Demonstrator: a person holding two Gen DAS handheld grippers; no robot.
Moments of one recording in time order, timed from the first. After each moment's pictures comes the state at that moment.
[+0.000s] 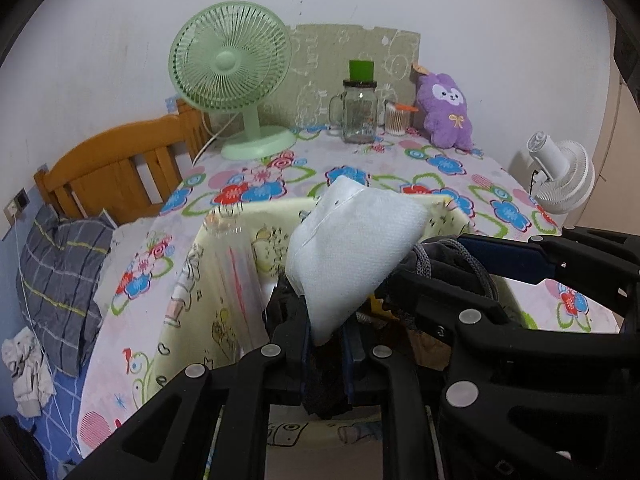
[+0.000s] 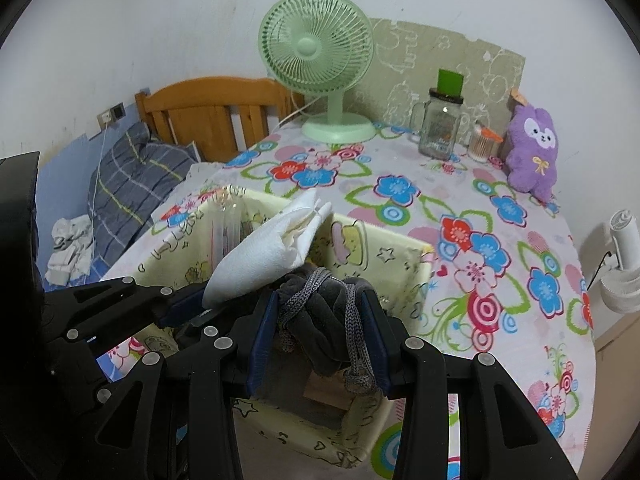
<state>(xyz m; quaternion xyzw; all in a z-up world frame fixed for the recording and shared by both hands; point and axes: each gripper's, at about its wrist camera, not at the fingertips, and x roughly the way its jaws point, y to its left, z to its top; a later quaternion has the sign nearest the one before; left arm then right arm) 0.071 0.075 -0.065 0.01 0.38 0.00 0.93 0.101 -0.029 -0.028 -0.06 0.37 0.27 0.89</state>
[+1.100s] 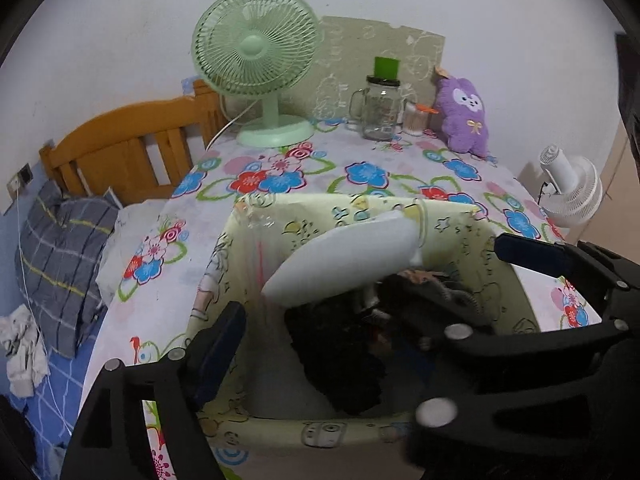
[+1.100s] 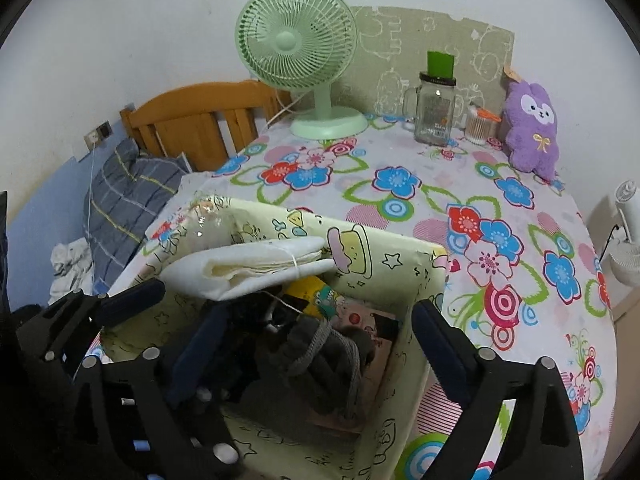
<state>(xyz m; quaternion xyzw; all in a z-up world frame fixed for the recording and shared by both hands) 0.072 0.099 -0.060 -0.02 0.39 0.01 0.92 0.117 -0.019 -0.035 -0.01 0.38 0.25 0.89</state>
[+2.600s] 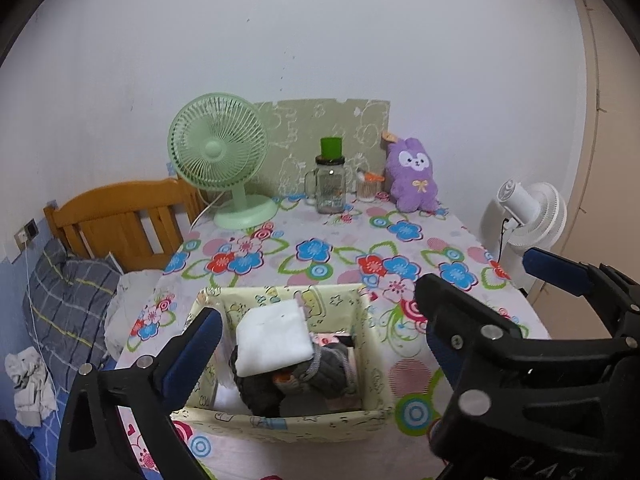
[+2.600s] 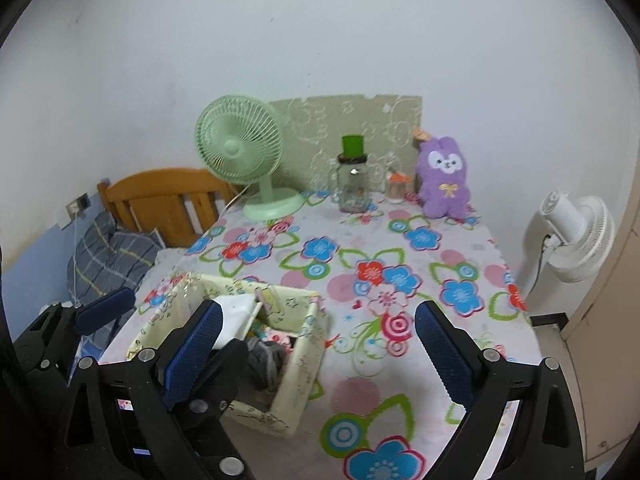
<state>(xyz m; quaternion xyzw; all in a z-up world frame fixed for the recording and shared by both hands) 0.023 0.021 0.027 0.01 0.29 -0.01 0.96 0.052 -0.131 0.043 0.04 0.28 0.17 0.94</state>
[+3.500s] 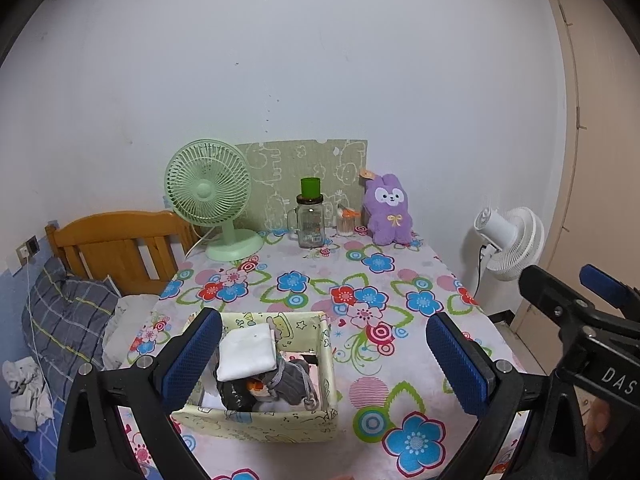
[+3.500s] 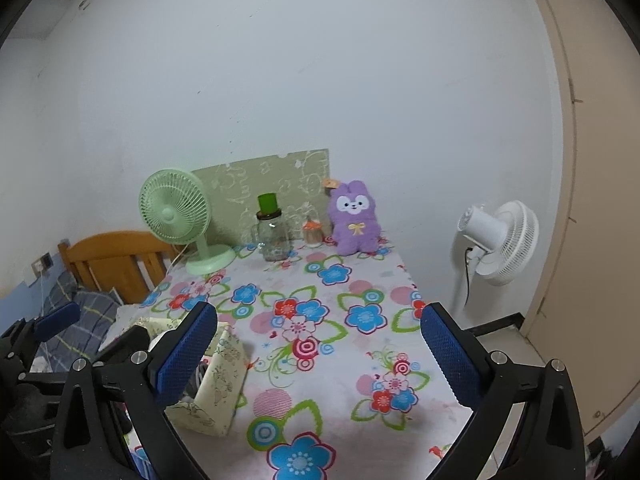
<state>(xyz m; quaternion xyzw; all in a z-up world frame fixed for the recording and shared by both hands) -0.018 -0.012 0.064 0.00 0.23 -0.02 0.97 -0.008 -0.236 0.067 0.09 0.20 0.06 0.97</state>
